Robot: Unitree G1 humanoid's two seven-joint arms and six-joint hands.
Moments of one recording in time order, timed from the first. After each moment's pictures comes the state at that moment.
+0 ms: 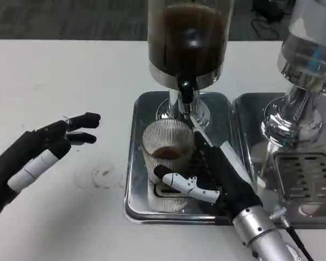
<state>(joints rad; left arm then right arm) -0.19 0.53 0.20 0.75 -0.15 -0.79 -0.76 -0.20 -0.04 0.20 0.68 -0.22 -0.59 0.02</state>
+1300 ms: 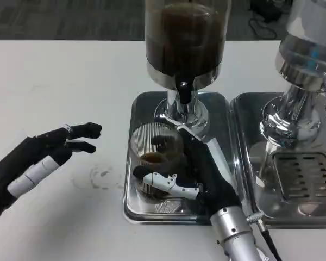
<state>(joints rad) -0.18 0.55 0.17 0.76 -0.15 -0.80 -0.75 -0.27 0.06 0.25 0.85 -0.33 -0.66 -0.25</state>
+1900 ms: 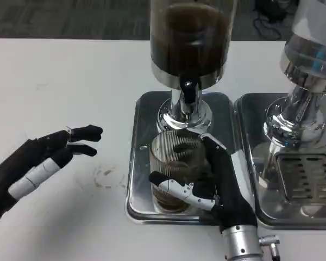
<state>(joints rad) -0.17 0.55 0.17 0.76 -0.15 -0.80 -0.75 -0.16 0.05 0.25 0.79 -0.45 -0.71 -0.53</state>
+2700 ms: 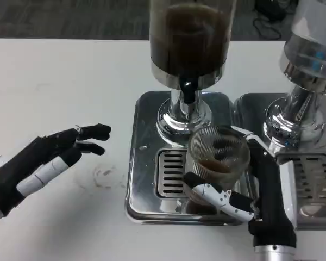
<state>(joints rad) -0.21 0.55 0.13 0.79 -0.15 -0.82 -0.75 0.09 0.02 0.18 0.43 -0.48 -0.71 -0.57</state>
